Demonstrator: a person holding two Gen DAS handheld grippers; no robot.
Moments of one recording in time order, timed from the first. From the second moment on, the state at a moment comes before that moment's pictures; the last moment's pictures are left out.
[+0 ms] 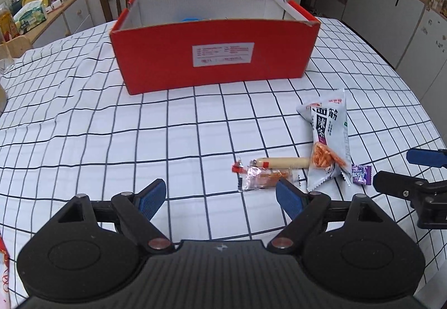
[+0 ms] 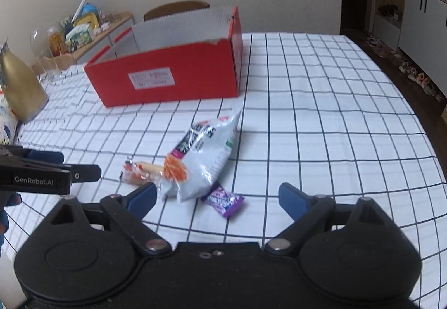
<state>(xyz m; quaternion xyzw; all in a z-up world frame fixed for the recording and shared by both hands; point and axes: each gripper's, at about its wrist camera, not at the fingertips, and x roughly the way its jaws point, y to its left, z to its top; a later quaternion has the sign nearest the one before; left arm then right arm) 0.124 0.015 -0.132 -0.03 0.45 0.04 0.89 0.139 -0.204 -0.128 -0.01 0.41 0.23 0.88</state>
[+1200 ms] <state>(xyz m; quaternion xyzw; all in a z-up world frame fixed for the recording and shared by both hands) 0.165 -0.019 -0.173 -0.04 0.48 0.00 0.87 0.168 -0.183 -0.169 -0.13 0.41 0.30 0.85</state>
